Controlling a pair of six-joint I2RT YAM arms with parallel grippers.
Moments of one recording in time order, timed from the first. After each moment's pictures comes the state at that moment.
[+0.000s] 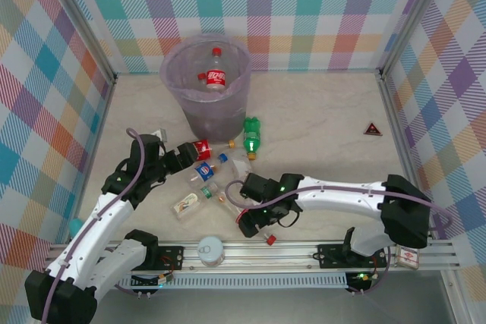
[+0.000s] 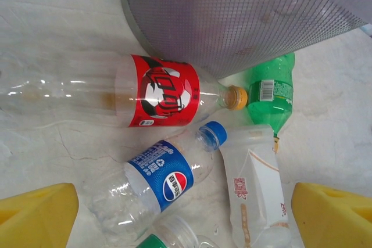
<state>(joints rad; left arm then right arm) -0.29 0.83 0.70 -0.55 0.08 -0.67 1.19 1.47 0.92 -0.76 -0.15 0.57</state>
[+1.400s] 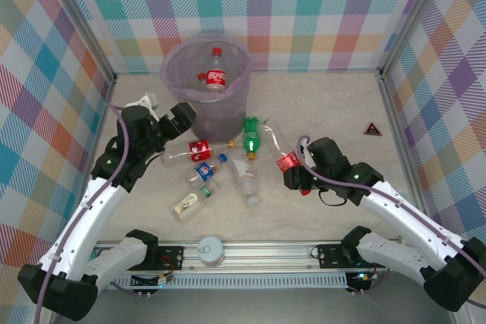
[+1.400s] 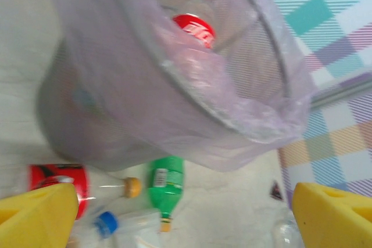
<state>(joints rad) -0.35 0.96 1.01 -0.42 0.06 -0.81 0.65 0.93 0.79 -0.75 -0.13 0.48</state>
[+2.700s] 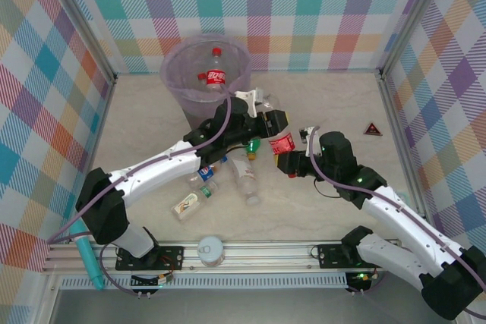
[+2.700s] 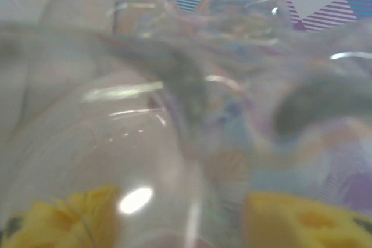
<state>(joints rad) -0.84 1.55 1.26 0.00 0.13 -0.86 0.59 0.89 0.72 -0.37 -0.31 0.53</state>
